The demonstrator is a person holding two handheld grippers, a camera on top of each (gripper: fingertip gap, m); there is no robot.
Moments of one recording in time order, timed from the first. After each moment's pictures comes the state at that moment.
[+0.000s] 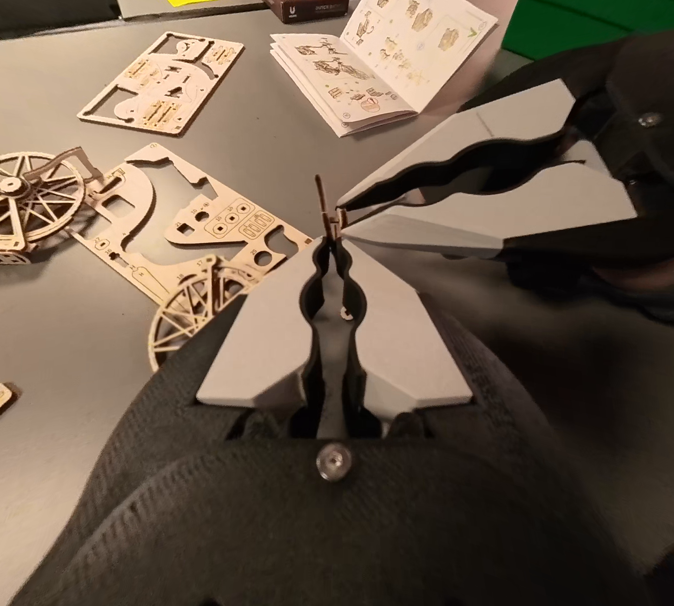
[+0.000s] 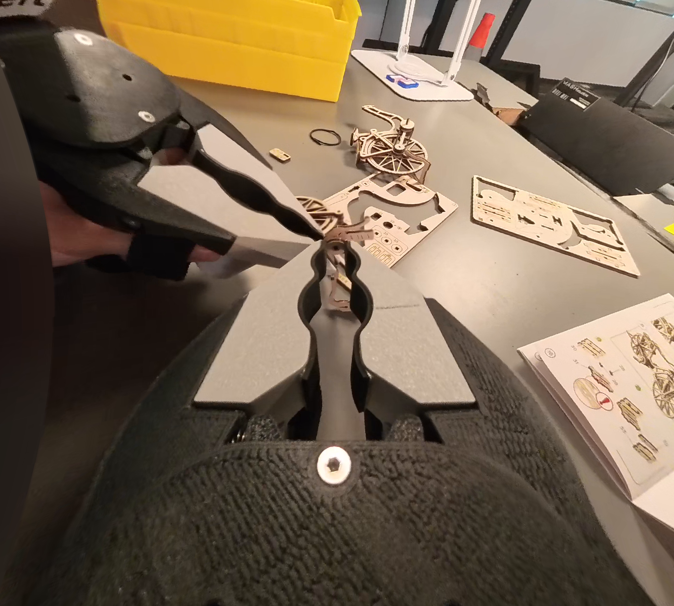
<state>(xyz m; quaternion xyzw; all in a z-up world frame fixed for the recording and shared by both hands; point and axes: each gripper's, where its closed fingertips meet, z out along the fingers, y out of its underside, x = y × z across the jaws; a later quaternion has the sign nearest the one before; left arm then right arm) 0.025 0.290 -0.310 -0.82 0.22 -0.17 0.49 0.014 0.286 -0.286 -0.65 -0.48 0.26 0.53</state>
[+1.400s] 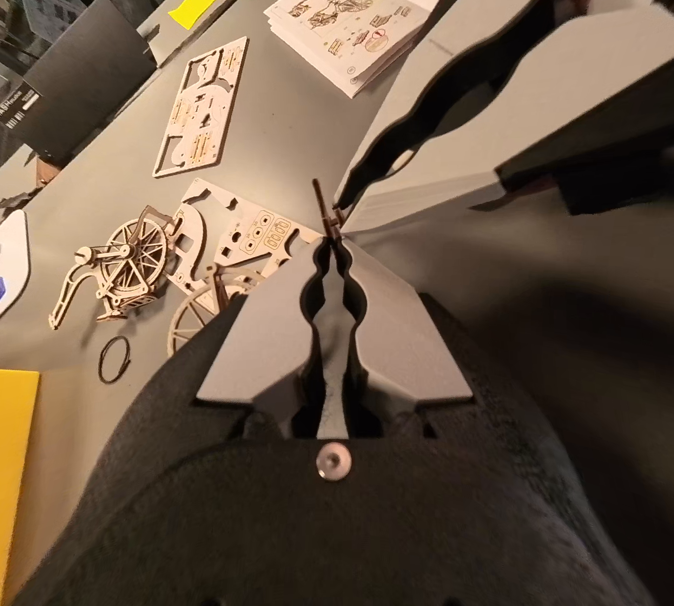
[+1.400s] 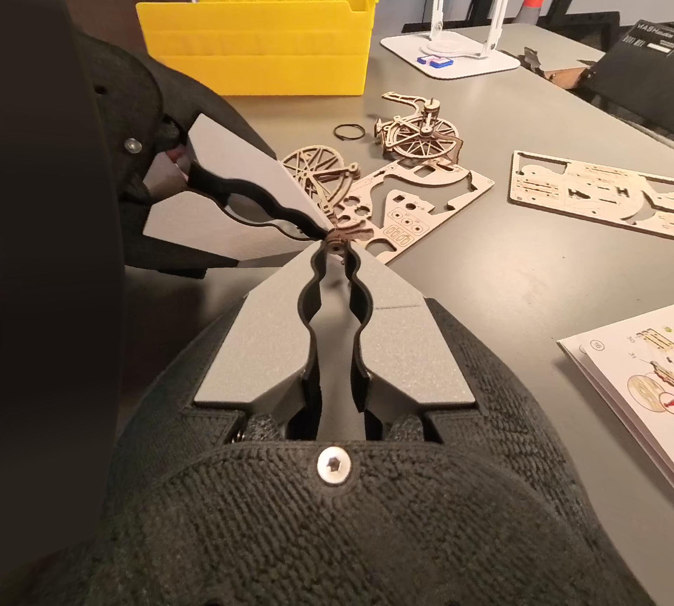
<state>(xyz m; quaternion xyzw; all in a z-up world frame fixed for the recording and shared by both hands) 0.018 0.293 -0.313 -0.81 0.36 0.03 0.46 0.018 0.285 -0.288 -0.66 -0.47 0.34 0.47</state>
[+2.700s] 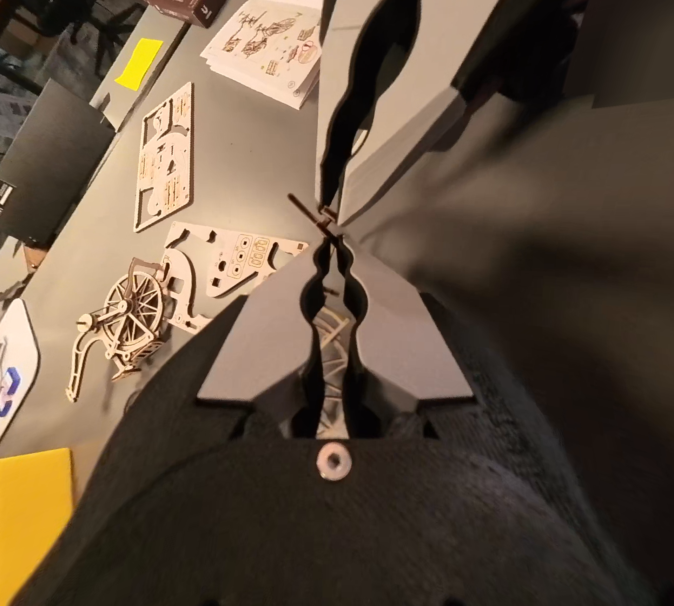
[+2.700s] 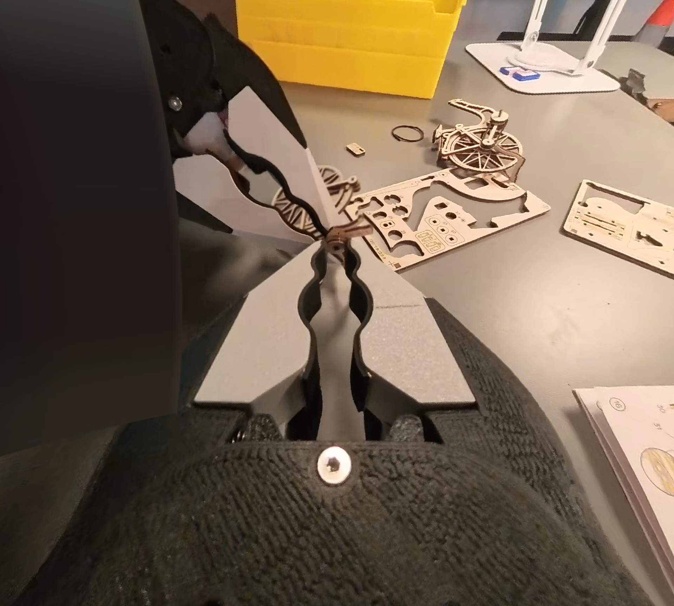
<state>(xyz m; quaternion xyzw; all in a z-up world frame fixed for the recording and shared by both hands) 0.025 0.279 -0.314 -0.75 0.48 0.01 0.45 0.022 0.272 -0.289 -0.60 -0.55 0.40 0.43</state>
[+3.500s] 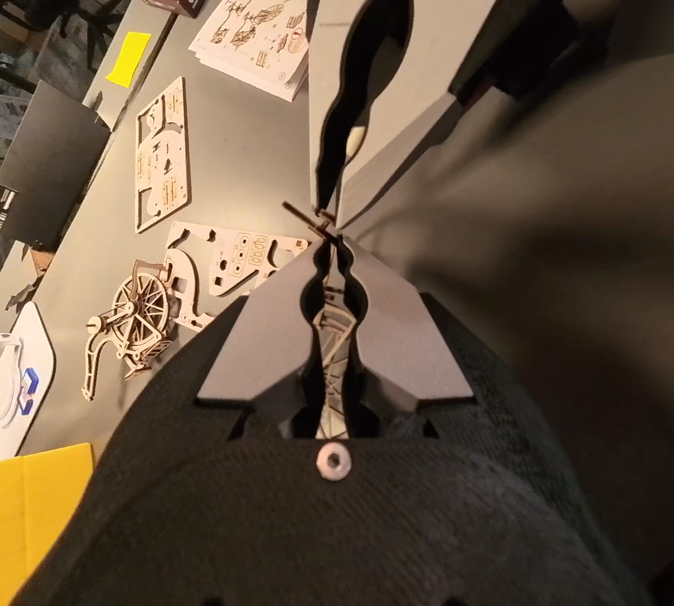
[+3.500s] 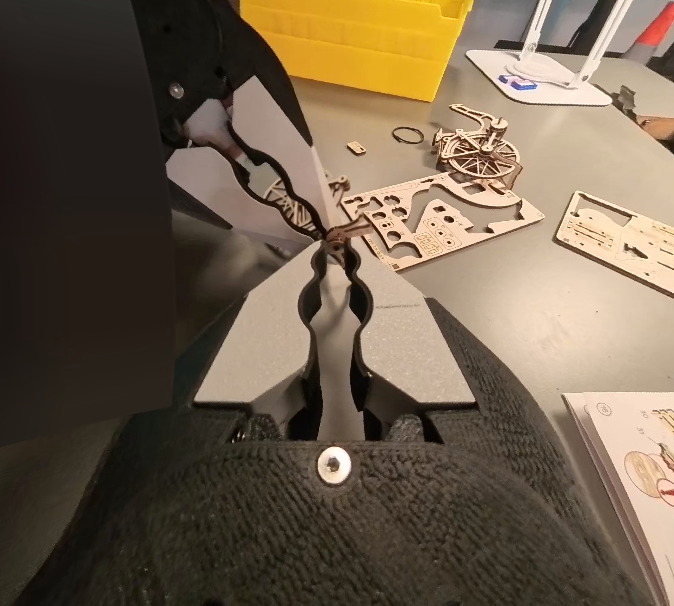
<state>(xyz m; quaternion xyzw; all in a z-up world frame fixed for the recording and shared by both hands) 0.025 0.278 -0.315 -0.75 0.50 0.03 0.43 0.022 0.270 -0.290 -0.58 -0.57 0.38 0.44</state>
